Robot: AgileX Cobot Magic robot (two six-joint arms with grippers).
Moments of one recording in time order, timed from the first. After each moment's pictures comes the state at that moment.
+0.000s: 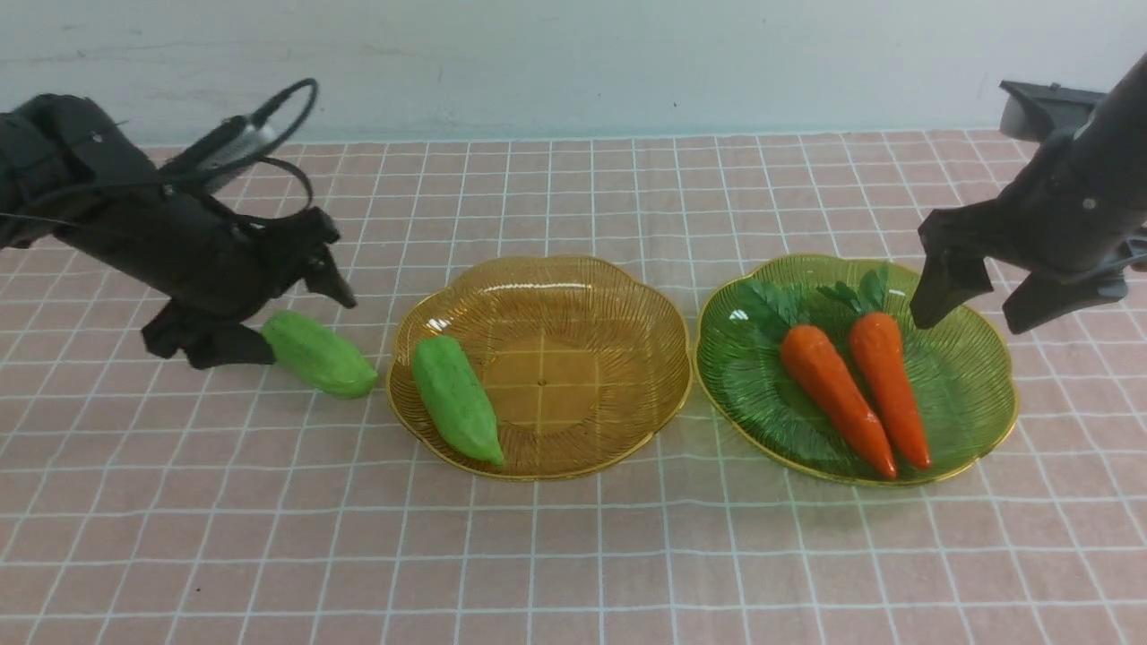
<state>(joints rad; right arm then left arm) 0.08 1.80 -1.52 0.21 1.23 -0.01 0.06 1.87 -1.35 -0.48 0.72 -0.24</state>
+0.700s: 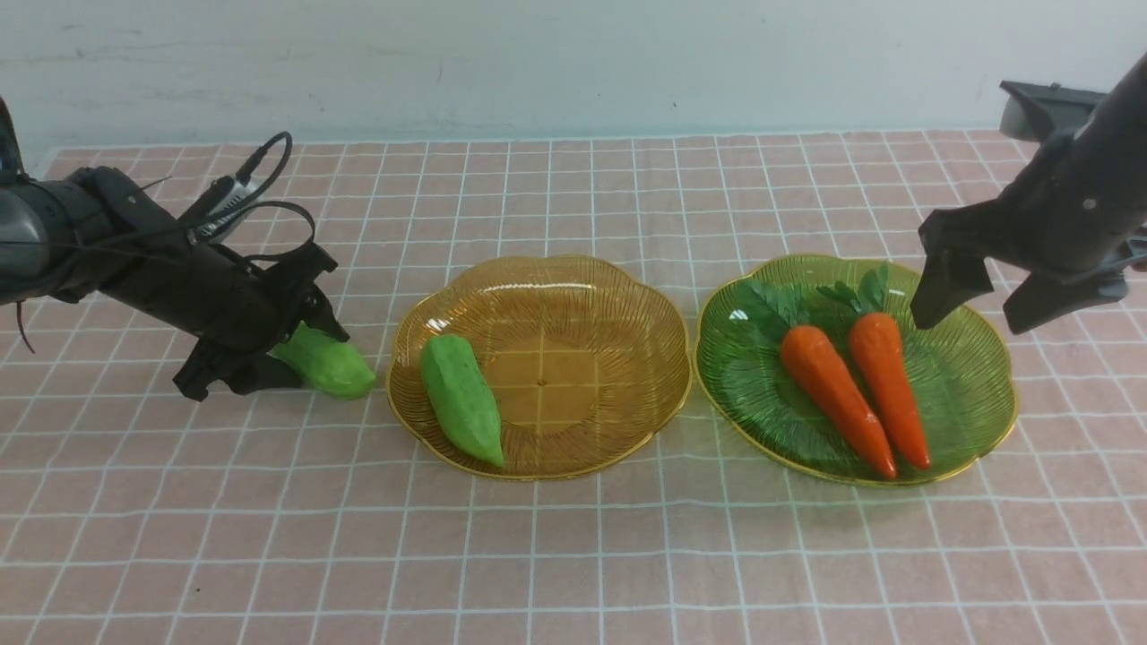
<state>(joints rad) 0.08 1.80 -1.52 0.21 1.23 -0.02 0.07 2.02 -1.37 -0.60 0.61 -0.18</state>
